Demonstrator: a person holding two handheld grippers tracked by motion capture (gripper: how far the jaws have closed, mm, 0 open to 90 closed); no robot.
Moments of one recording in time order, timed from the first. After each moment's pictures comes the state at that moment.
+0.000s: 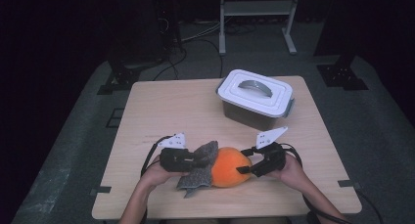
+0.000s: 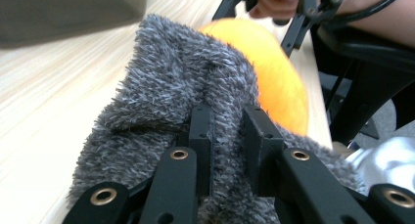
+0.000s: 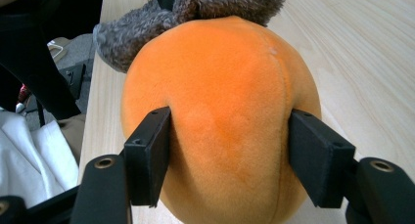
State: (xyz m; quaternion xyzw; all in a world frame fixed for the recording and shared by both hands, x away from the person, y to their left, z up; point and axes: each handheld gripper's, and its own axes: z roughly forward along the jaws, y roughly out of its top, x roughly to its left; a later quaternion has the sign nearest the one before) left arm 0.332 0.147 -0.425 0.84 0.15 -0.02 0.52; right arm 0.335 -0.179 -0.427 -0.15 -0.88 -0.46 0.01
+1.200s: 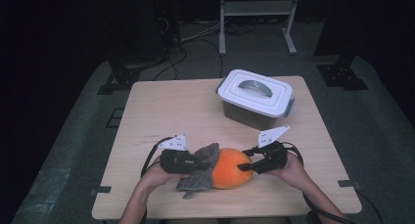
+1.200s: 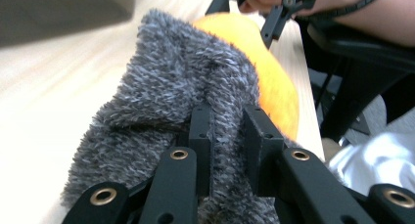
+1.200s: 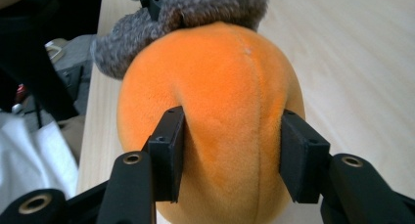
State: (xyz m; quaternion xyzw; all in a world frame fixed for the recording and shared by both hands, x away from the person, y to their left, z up) left arm 0.329 0.146 -0.423 0.84 0.15 -0.03 0.52; right arm 0.336 -0.183 -0.422 -0.15 -0.88 -0.46 0.00
